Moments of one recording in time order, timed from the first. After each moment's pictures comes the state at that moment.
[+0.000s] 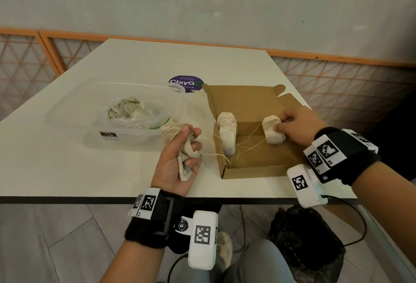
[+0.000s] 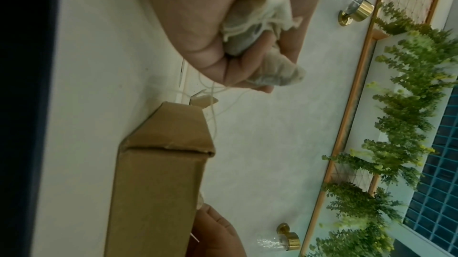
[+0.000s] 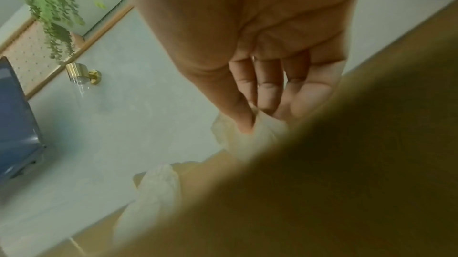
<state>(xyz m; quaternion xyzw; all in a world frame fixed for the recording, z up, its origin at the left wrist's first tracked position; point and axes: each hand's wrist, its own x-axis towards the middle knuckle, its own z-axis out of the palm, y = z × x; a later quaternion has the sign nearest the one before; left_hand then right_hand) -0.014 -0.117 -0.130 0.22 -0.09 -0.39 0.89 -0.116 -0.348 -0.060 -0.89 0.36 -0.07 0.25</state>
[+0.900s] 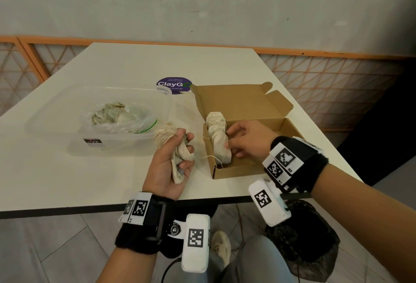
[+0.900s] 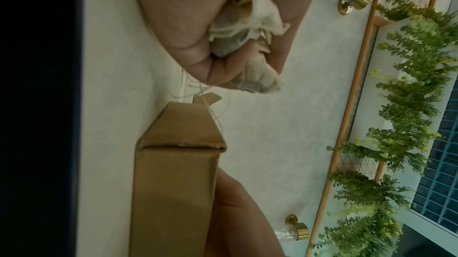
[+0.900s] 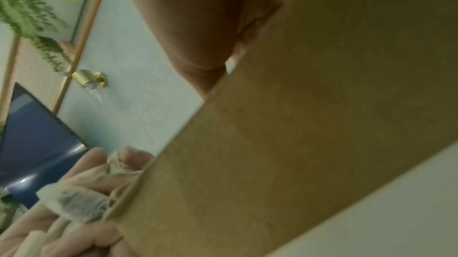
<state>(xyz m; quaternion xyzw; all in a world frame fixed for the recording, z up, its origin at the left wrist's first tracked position) -0.018 -0.120 -0.125 0.29 -0.06 -0.39 0.87 -0.094 -0.288 -0.081 -0.80 0.33 -0.01 0.50</state>
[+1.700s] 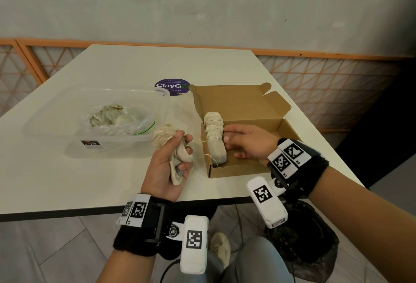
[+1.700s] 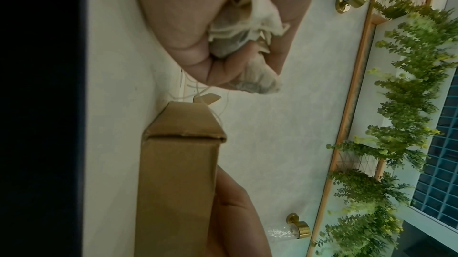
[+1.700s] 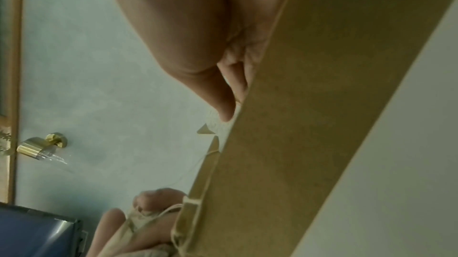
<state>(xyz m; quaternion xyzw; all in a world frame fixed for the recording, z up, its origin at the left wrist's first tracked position) -0.019 -0.122 -0.123 0.30 -0.06 -0.39 0.87 -0.096 -0.292 -0.090 -0.74 0.29 -0.02 0.60</state>
